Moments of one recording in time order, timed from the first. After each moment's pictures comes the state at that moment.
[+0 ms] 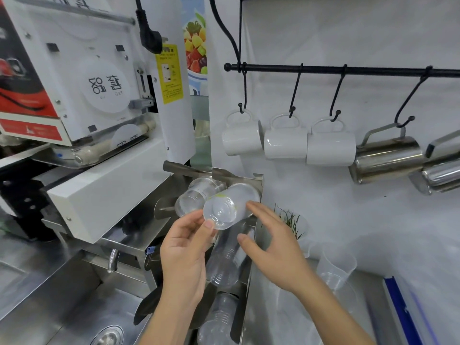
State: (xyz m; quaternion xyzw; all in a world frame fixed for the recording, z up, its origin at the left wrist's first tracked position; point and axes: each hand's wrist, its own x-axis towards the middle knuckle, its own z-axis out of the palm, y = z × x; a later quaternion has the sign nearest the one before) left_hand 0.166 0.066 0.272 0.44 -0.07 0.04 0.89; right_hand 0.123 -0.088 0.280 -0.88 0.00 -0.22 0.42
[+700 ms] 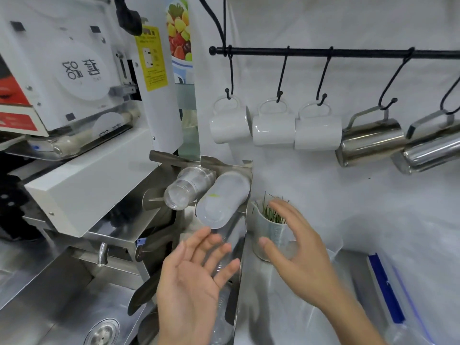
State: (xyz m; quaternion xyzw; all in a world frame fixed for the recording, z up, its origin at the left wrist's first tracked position) left_hand 0.107 0.078 0.267 0.30 -0.02 -0.21 0.93; right_hand 0.065 -0.105 0.276 -0.87 0.05 -0.27 0.40
